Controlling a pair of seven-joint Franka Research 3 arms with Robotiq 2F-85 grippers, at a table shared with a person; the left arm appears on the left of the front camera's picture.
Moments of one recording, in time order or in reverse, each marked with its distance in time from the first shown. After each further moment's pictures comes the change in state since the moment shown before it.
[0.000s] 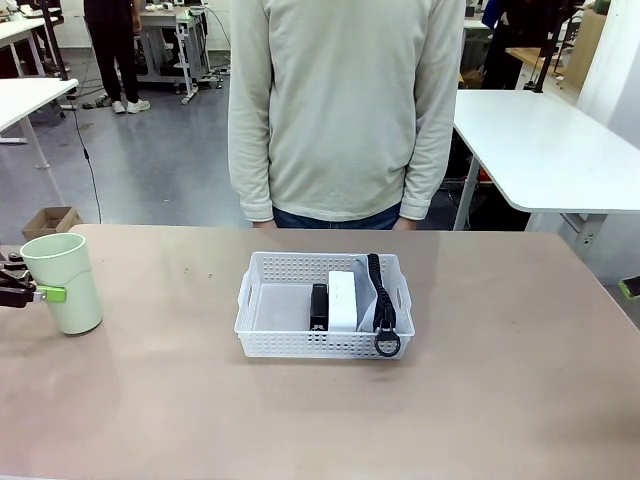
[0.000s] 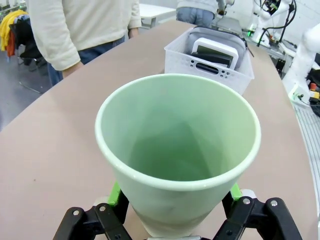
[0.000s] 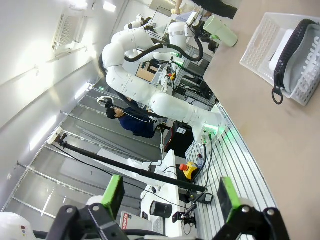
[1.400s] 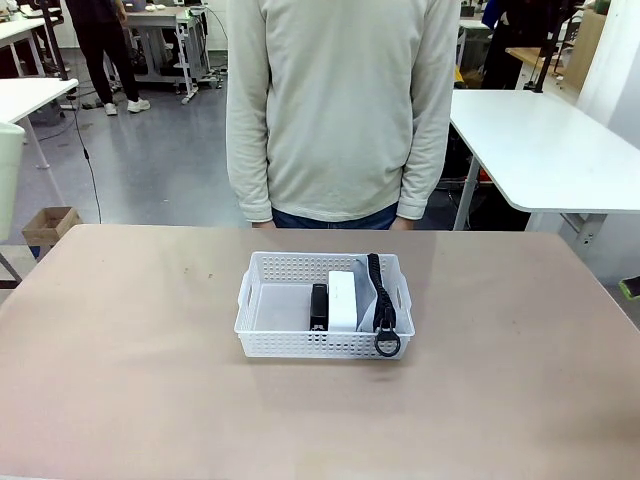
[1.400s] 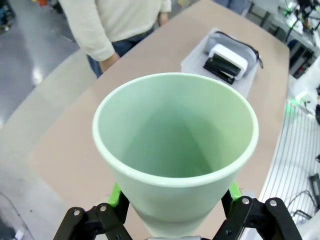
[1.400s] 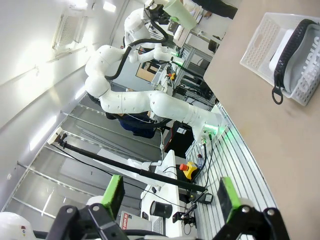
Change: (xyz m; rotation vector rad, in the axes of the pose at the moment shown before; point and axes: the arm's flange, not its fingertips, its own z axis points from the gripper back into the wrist) left arm 0.225 -0.070 0.107 0.210 0.294 0.132; right arm 0.000 0.000 0.000 0.000 0.000 0.000
